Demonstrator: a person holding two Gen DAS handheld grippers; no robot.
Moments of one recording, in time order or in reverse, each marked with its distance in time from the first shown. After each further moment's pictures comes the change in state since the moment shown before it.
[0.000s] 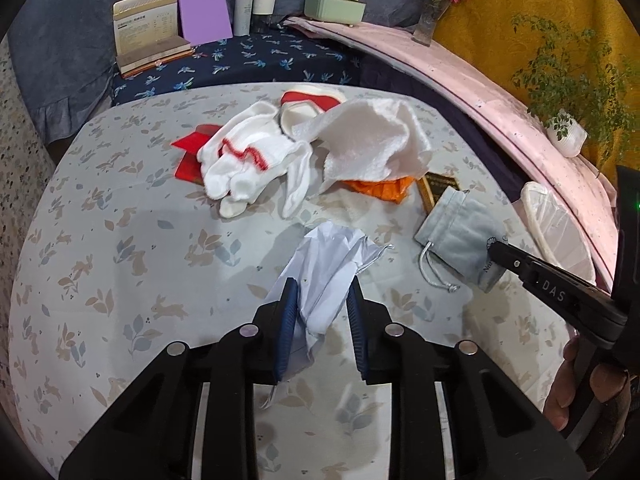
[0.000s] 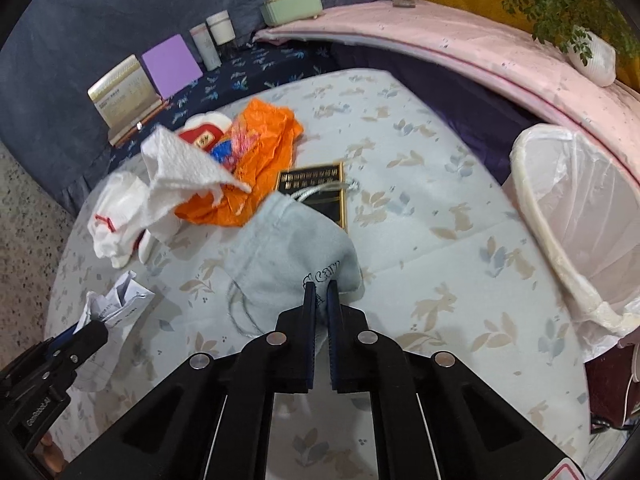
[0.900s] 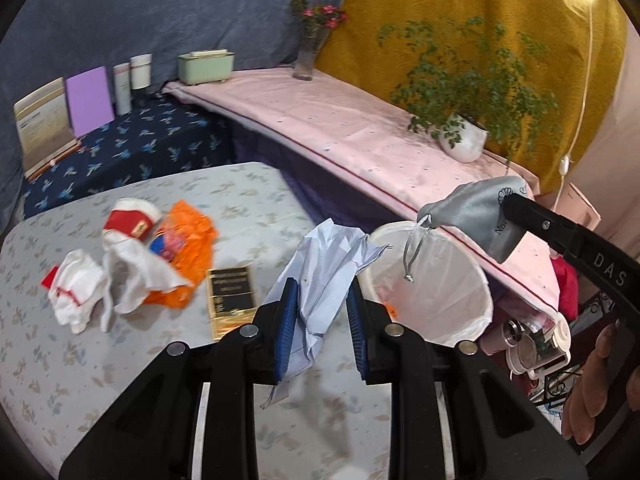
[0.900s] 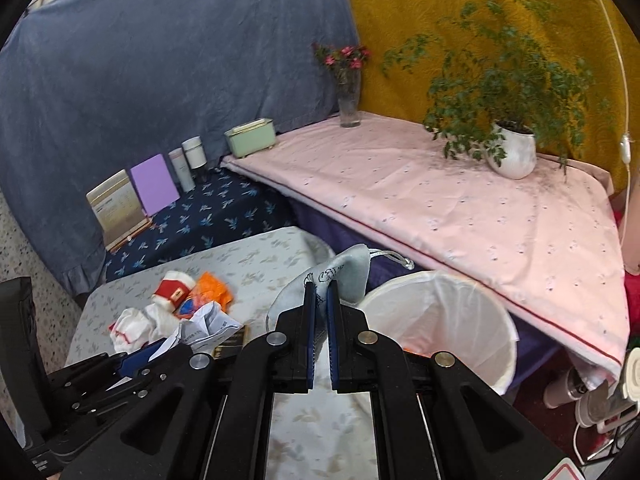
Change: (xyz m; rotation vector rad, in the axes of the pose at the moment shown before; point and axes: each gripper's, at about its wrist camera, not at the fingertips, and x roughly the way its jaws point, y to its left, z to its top) left arm -0.037 -0.196 0.057 0.202 -0.121 -0.231; right arm -0.175 -0.109 0.070 0.029 -0.330 -0.093
